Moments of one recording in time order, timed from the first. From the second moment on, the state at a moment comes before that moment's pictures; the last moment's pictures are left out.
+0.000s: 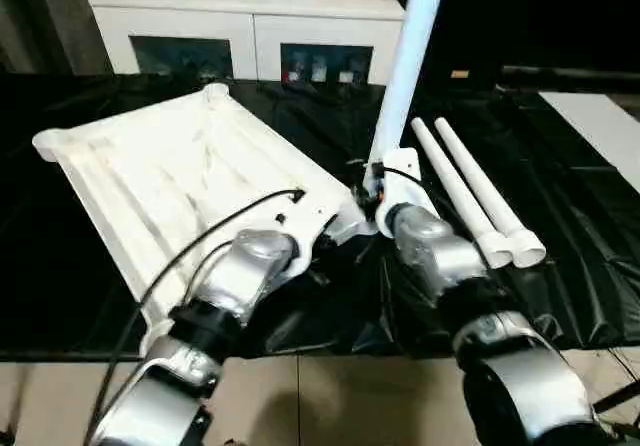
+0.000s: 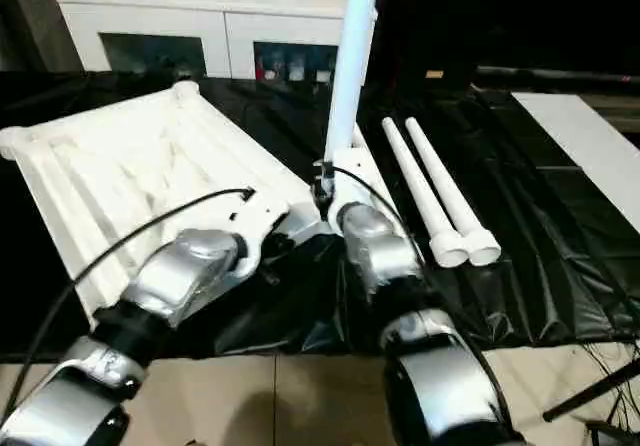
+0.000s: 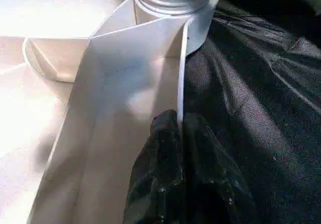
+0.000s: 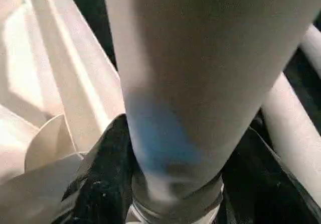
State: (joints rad) left arm -0.64 0.11 -0.30 0.52 0.04 0.58 -0.49; right arm -0.79 0.01 0.02 0.91 0.10 0.23 0.03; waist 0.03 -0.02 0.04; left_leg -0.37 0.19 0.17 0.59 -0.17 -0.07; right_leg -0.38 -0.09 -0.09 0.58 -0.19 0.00
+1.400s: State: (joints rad) left arm -0.44 0.55 -0.37 0.23 0.01 0.22 -1.03; right arm -0.46 -0.44 0.17 0.29 0.17 0.27 0.95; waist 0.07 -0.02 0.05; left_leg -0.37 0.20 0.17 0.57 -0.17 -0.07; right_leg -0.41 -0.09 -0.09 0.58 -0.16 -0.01
